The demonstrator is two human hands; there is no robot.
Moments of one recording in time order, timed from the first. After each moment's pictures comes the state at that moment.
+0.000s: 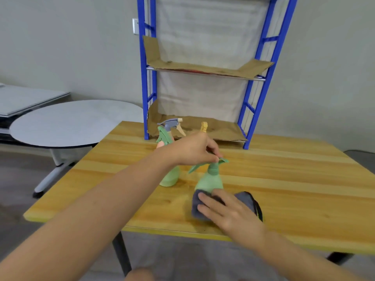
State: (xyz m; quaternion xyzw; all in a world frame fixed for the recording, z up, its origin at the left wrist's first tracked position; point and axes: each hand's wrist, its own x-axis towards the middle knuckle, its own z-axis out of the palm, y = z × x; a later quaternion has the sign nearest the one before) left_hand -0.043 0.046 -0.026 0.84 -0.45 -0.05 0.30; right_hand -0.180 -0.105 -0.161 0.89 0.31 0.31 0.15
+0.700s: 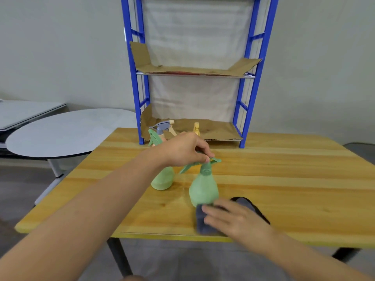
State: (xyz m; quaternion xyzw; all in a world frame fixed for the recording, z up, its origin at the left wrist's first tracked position) left_hand -0.037 0.043 -0.030 0.85 -0.44 -0.05 0.27; right_hand -0.189 -0.136 -0.175 0.87 0.36 0.32 0.10
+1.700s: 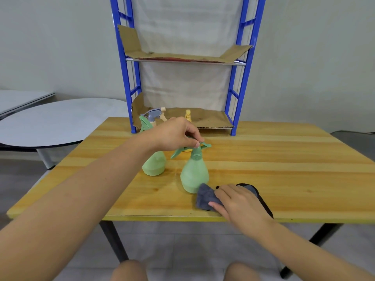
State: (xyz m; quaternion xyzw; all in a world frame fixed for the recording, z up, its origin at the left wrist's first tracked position) left_hand -0.044 0.045 -0.029 0.86 -0.43 -0.05 0.27; right_hand -0.210 -0.146 -0.192 0.93 0.15 0.32 0.08
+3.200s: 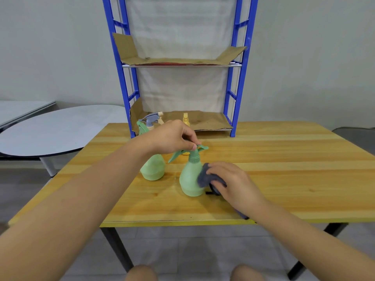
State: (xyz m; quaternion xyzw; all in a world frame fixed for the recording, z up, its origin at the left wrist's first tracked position) left_hand -0.047 0.043 -0.022 0.87 -0.42 -0.05 0.26; right_hand -0.179 -0.147 -0.151 0.93 0.13 0.27 -0.19
